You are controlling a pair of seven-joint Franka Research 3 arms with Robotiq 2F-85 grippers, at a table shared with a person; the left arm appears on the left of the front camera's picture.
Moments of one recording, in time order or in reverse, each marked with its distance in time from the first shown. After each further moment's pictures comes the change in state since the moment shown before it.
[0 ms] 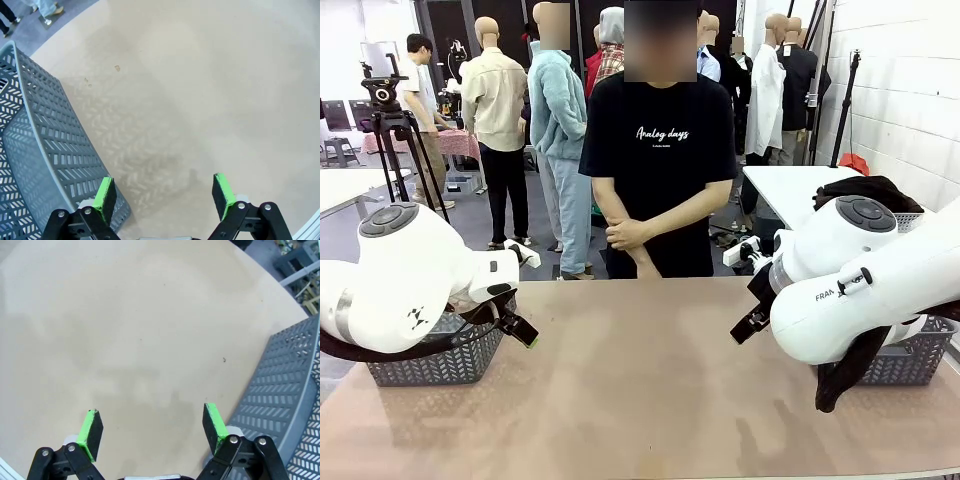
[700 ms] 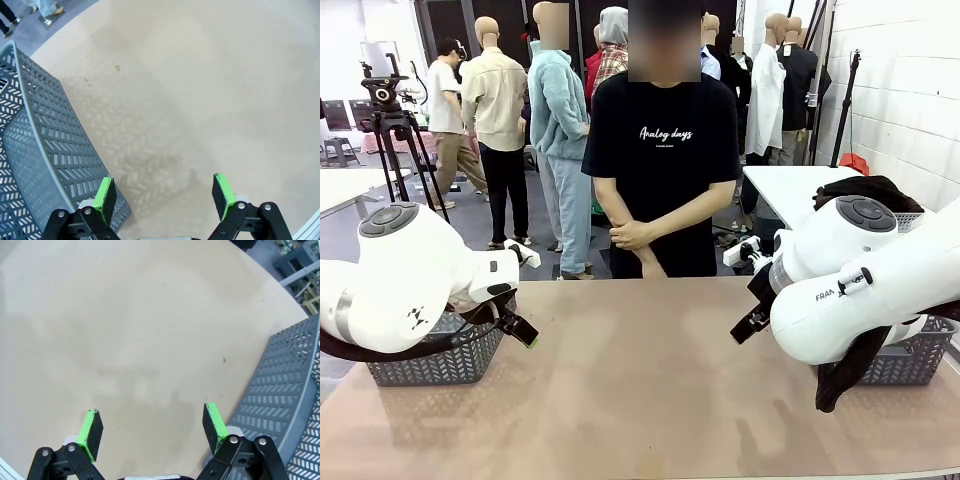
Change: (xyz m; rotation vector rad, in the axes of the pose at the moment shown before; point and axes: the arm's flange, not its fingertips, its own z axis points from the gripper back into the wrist) left arm 0.000 0.000 0.000 0.000 0.000 0.000; right arm 0.000 0.000 0.000 0.000 0.000 0.000
